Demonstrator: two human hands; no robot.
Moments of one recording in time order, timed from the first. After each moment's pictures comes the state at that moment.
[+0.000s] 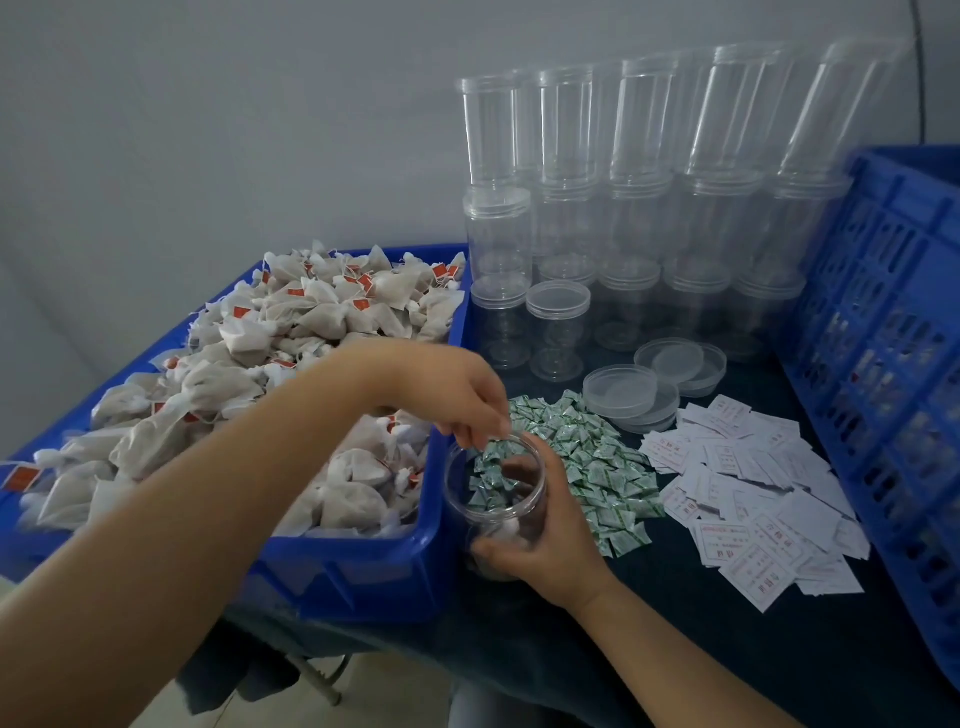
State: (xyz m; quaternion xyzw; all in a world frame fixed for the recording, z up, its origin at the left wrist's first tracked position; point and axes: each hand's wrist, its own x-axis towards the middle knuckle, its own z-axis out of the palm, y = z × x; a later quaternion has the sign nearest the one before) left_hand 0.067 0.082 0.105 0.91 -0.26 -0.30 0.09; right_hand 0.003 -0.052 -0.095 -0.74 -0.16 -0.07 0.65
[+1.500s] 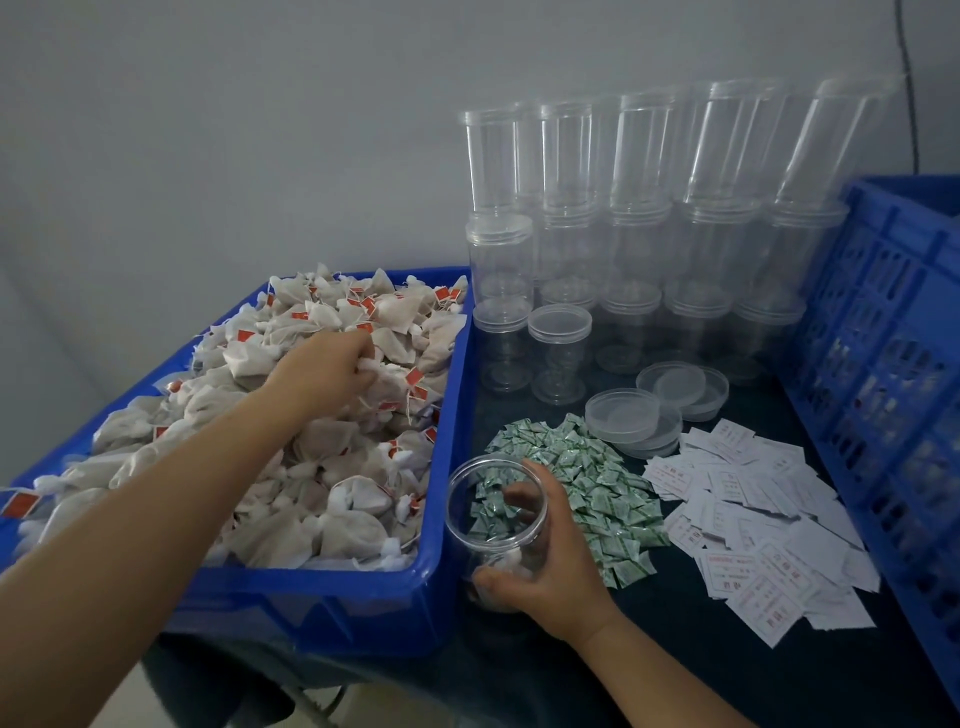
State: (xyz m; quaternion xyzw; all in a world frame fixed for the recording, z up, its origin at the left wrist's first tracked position) left_hand 0.130 0.188 0.063 0.99 -0.08 0.12 0.05; right_hand 0.004 -0.054 -0.100 -0.75 -0.16 -0.07 0.64
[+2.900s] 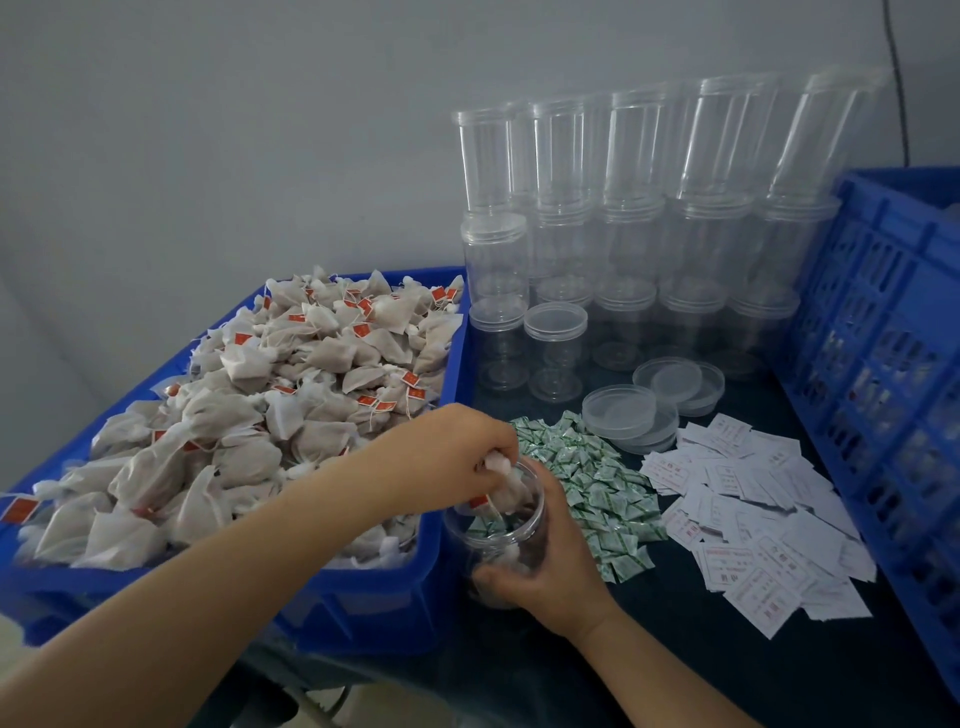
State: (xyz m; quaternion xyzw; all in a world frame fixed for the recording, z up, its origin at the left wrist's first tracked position) left_hand 0.037 0.089 0.065 0.94 -0.34 -0.02 0.07; right_hand 0.009 -0.055 -0.107 -0.75 -0.15 -0.06 0.64
